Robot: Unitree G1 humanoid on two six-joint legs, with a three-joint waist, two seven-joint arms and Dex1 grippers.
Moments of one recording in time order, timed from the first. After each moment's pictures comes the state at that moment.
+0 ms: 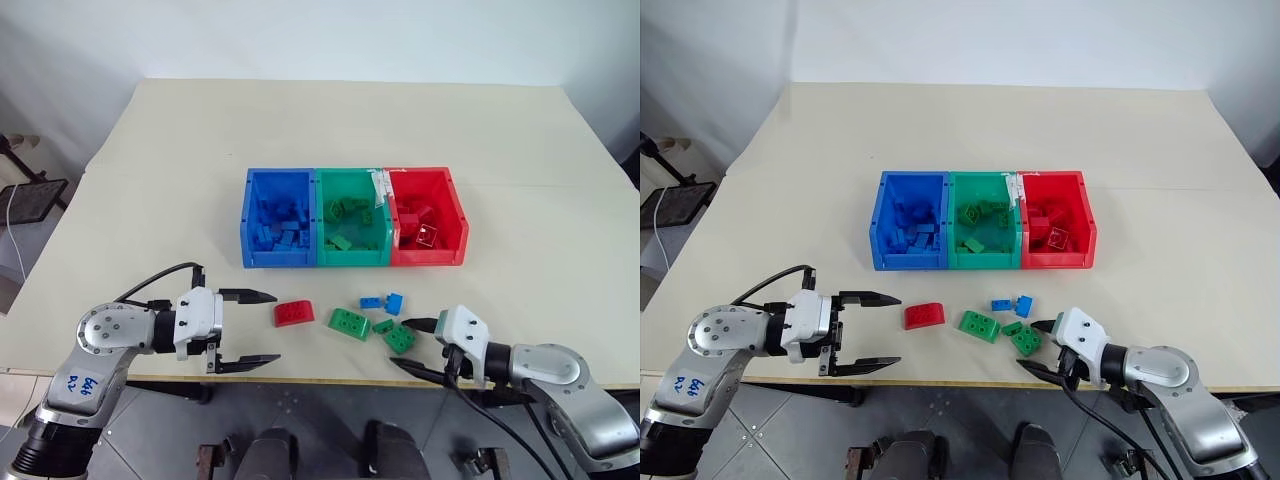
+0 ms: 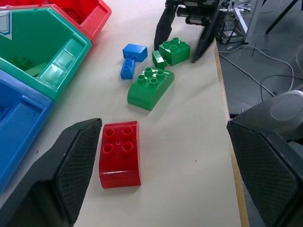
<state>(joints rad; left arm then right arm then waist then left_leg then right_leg) -0.09 0.75 0.04 -0.27 -0.41 0.06 -1.15 0.08 -0.73 0.04 -0.39 0.28 0.32 0.88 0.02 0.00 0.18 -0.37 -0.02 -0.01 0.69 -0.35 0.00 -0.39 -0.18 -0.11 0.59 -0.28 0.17</state>
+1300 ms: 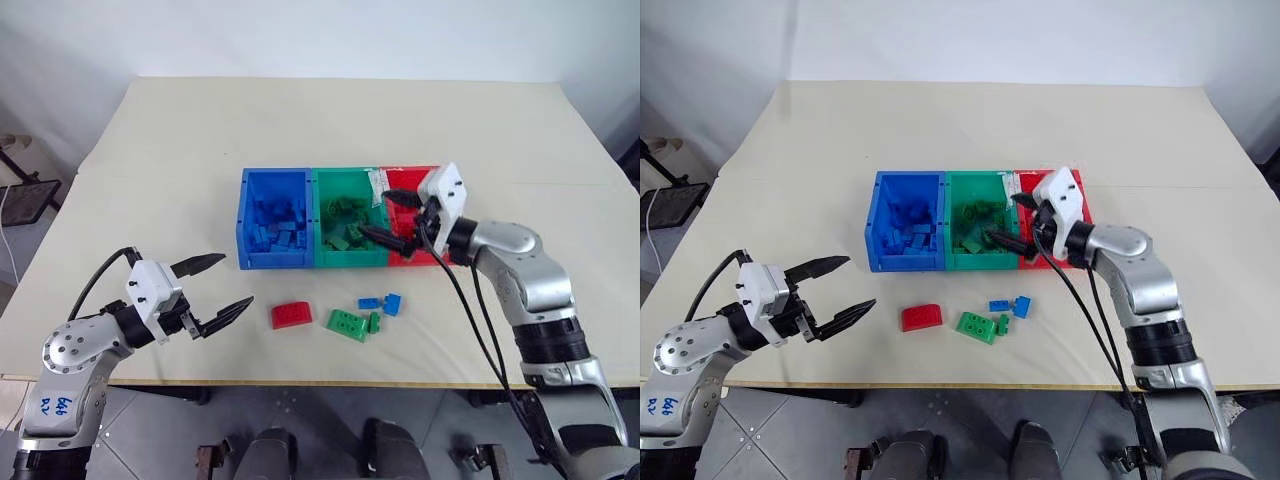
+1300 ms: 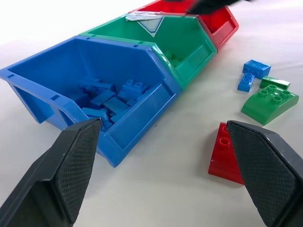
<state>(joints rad) 0.00 0.64 0.25 -0.30 -0.44 0.12 -0.84 -0.53 -0.59 0.01 0.01 0.37 0.35 0.90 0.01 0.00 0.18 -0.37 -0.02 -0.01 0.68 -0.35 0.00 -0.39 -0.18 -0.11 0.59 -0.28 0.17</state>
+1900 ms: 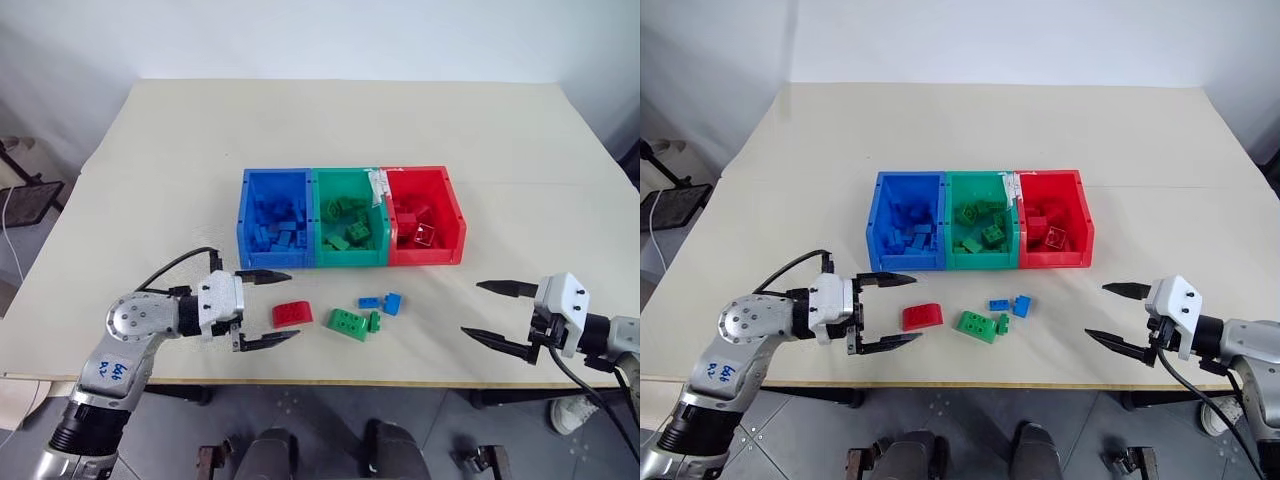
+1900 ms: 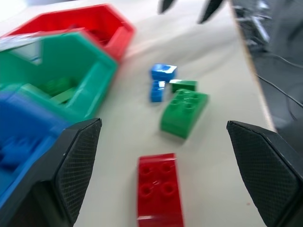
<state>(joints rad) -0.21 0.65 -0.04 -0.19 -0.34 0.00 -1.07 0.00 -0.85 -0.27 -0.02 0.40 0.06 1.19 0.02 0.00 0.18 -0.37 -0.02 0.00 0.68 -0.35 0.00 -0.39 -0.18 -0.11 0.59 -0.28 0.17</state>
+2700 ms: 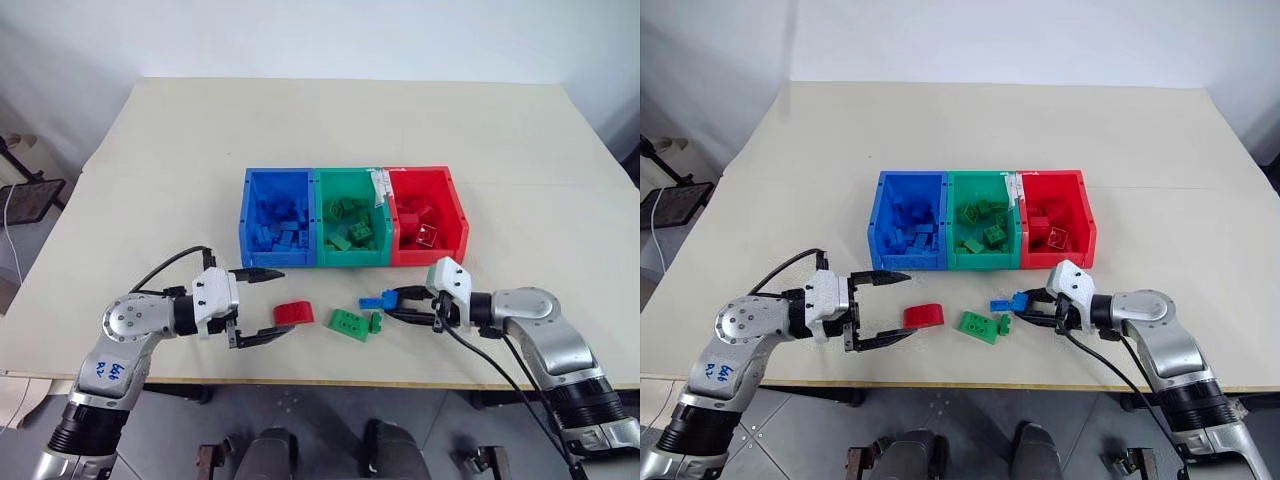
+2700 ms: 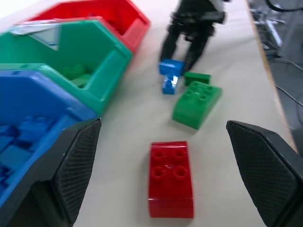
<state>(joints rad) -0.18 0.64 0.03 -0.19 -0.36 0.05 -1.00 -0.32 -0.66 0.10 0.03 0.28 0.24 1.12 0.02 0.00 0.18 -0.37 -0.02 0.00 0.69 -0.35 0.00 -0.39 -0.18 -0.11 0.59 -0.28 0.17</state>
